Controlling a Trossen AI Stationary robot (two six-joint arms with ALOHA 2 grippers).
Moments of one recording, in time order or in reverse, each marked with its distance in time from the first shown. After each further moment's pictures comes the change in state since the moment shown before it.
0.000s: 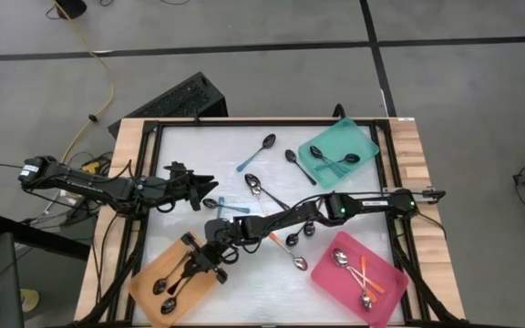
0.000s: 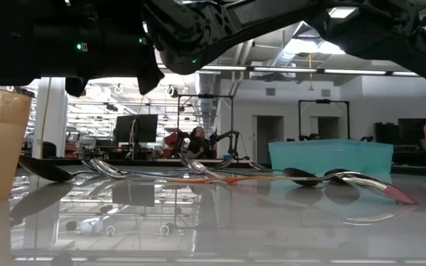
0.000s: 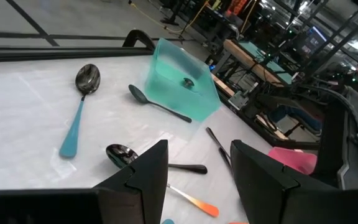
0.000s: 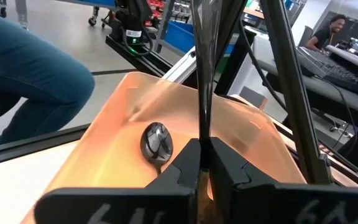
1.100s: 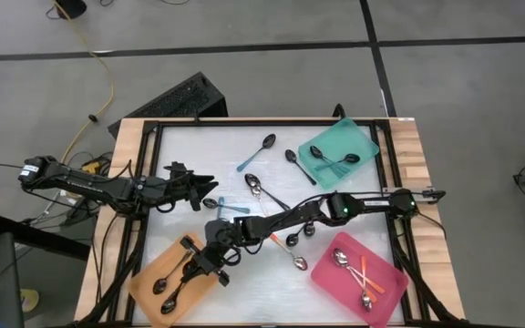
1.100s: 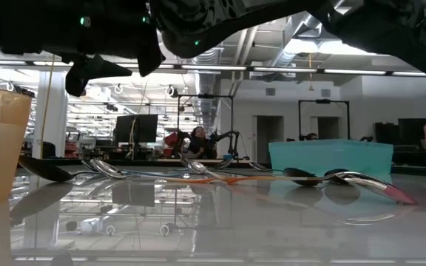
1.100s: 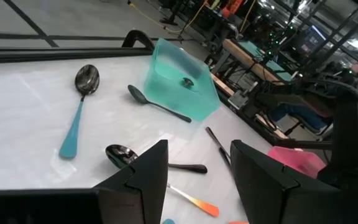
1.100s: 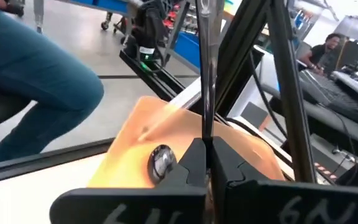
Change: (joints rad) left arm 0.000 0.000 0.000 0.001 0.002 0.007; right arm 0.013 -0.037 -0.005 -0.014 -0.040 -0.063
